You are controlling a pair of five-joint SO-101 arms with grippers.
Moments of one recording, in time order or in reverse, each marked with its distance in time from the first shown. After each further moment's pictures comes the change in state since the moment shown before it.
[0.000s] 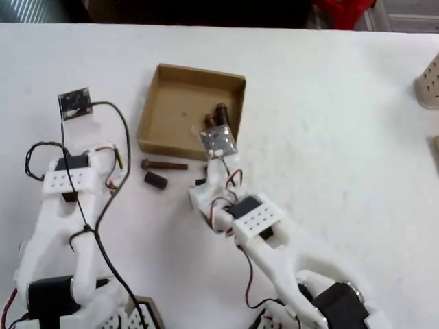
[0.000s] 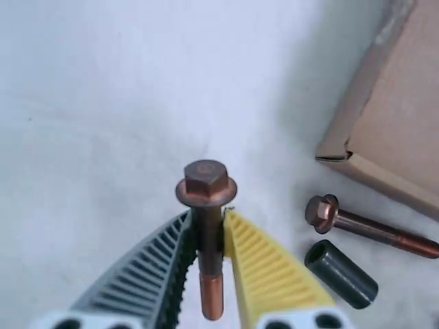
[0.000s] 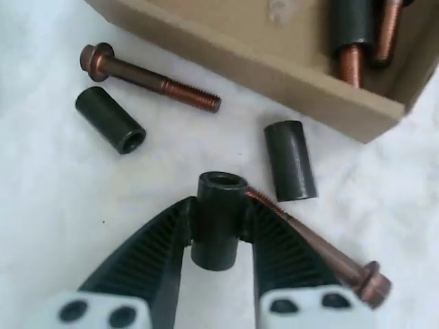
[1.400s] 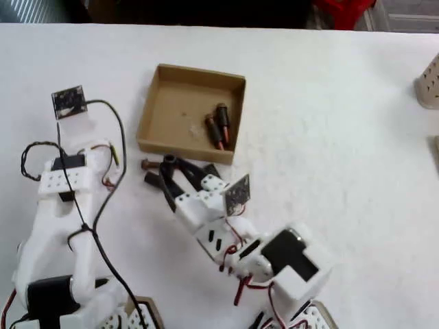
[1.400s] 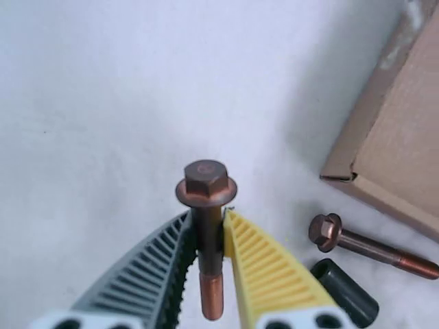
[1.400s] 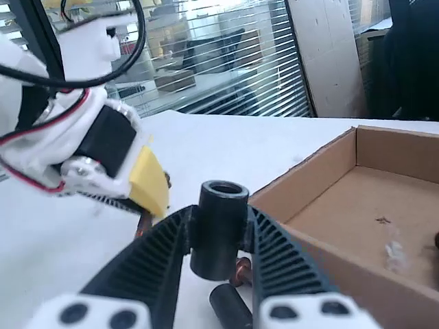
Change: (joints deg) left arm -1.4 0.0 -0.6 -2.7 0.2; right arm -7.1 31.6 16.7 -100.2 1.7
